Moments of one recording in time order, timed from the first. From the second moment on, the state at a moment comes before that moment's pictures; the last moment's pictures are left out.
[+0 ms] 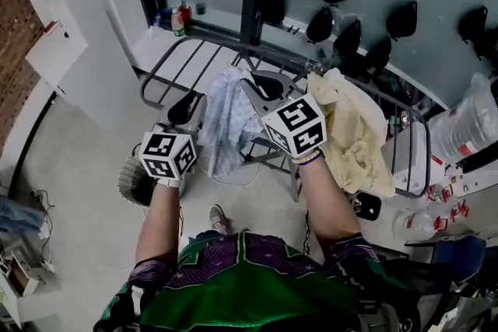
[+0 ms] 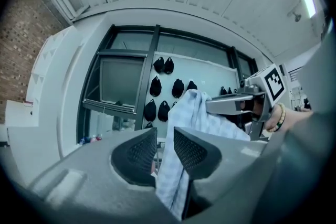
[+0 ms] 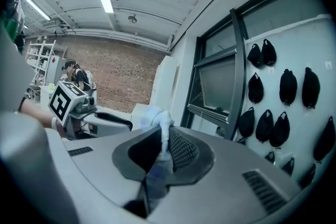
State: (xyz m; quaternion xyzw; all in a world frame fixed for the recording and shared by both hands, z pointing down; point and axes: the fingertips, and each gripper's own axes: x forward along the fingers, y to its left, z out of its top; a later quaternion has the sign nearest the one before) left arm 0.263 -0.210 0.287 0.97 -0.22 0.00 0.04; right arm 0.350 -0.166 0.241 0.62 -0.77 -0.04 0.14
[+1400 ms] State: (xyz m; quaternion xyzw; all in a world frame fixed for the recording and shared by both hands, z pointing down) left arm 0.420 -0.335 0.308 0.99 -0.16 0.02 0.05; right arm 0.576 -0.301 0.302 0.71 -0.69 0.05 0.16
